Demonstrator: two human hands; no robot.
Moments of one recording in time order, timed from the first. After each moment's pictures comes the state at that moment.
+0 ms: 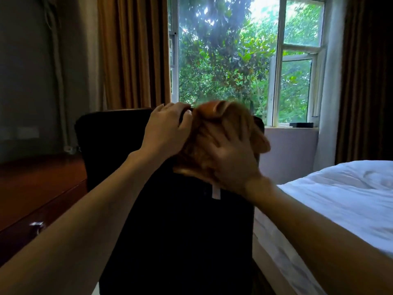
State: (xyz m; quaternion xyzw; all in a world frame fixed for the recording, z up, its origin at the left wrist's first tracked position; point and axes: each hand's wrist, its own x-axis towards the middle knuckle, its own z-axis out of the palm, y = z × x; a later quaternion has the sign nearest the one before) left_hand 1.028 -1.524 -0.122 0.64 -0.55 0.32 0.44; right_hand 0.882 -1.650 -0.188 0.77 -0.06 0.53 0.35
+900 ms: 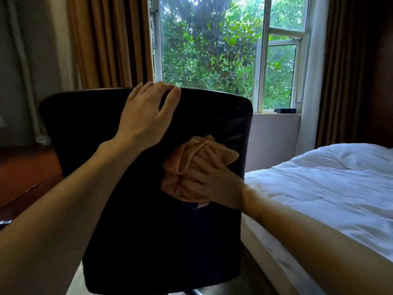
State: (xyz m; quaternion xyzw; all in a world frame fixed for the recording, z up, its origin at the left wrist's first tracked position) left_hand 1.051 -1.534 -0.132 0.59 -0.59 0.34 0.44; right_hand 0.903 -1.692 -0.269 0.81 0.02 0.31 0.50
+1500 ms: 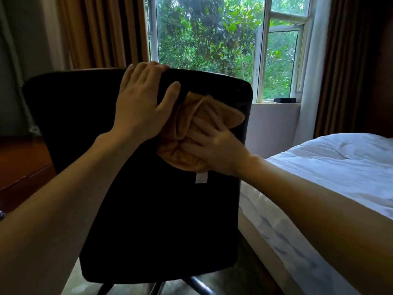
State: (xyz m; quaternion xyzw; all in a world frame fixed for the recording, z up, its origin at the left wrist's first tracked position) left_hand 1.053 -1.546 -0.147 0.59 -0.56 0.41 0.40; right_hand 0.898 -1.696 -0.224 0.80 0.05 0.44 0.41
